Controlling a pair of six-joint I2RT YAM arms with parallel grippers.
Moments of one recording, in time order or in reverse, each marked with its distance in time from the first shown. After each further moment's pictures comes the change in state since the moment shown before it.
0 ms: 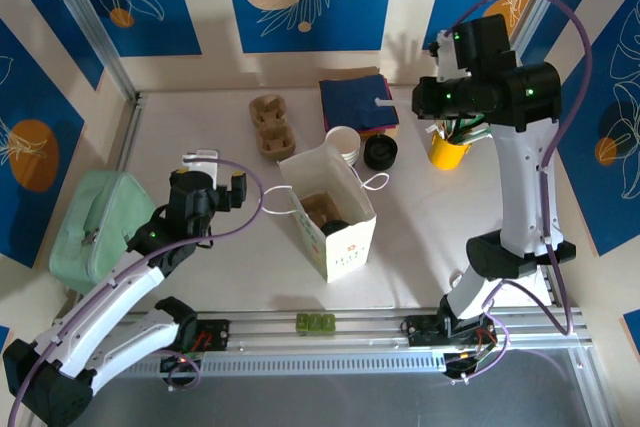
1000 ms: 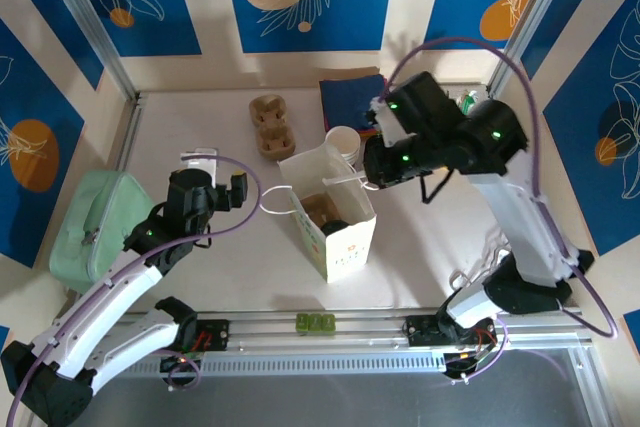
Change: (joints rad) left arm 0.000 0.001 0.041 -0.065 0.034 -0.040; right arm 0.450 -0.153 -0.300 -0.034 0.014 0.122
